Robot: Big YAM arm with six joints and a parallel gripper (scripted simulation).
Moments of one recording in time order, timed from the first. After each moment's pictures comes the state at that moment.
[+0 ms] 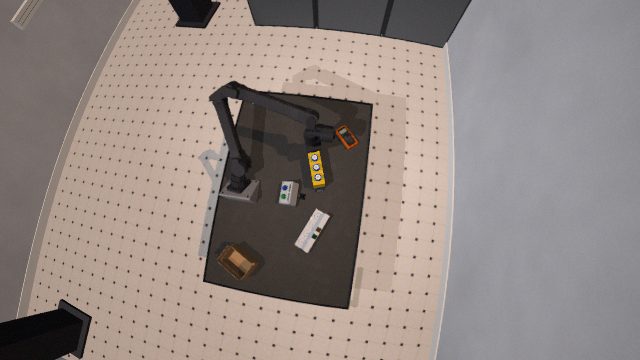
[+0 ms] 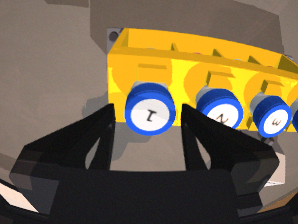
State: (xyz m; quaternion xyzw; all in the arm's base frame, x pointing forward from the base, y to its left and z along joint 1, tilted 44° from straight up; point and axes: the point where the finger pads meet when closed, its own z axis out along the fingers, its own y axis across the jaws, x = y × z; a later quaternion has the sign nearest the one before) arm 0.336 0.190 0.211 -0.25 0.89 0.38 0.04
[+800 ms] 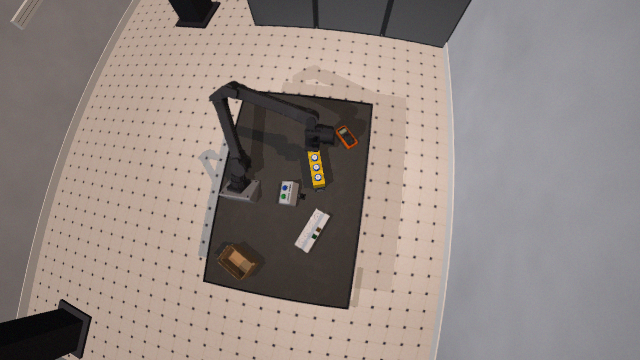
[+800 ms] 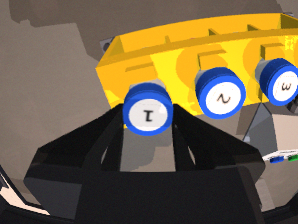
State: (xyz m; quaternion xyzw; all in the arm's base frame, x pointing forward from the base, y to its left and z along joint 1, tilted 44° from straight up) arm 0.336 0.190 0.209 -0.11 0.92 0.38 -0.02
